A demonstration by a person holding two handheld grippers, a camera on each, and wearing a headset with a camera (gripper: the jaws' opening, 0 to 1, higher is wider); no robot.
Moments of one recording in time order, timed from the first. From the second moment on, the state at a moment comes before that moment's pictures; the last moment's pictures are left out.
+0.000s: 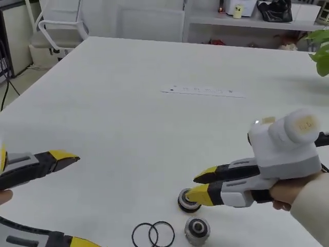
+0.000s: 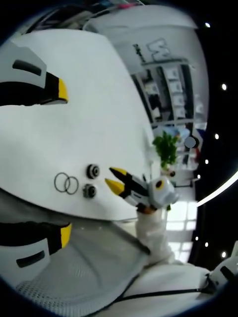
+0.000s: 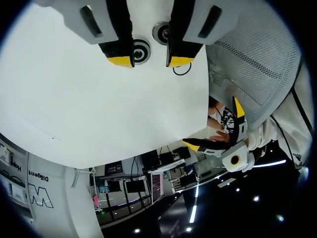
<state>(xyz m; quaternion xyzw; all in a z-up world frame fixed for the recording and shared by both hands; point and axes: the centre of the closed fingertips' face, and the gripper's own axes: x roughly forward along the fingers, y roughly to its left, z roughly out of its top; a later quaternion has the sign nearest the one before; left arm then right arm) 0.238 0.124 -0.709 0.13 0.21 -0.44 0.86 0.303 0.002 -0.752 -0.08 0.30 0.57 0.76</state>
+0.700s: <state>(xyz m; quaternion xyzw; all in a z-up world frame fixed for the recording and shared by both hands) 0.278 0.090 -0.664 0.16 0.15 -0.47 0.85 0.313 -0.025 -0.775 -0.11 0.30 0.56 0.76</state>
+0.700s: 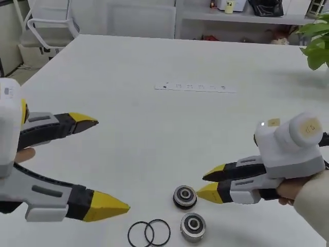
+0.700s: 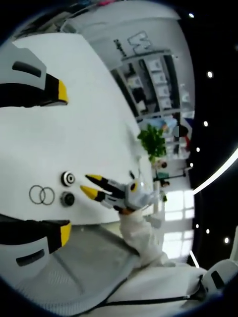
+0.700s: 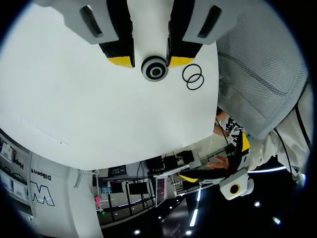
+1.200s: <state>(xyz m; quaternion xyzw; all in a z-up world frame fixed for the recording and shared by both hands) 0.302 0.039 -0.659 0.19 0.11 -0.52 0.82 0.312 -0.029 -0.792 -0.12 0.30 0.56 0.76</state>
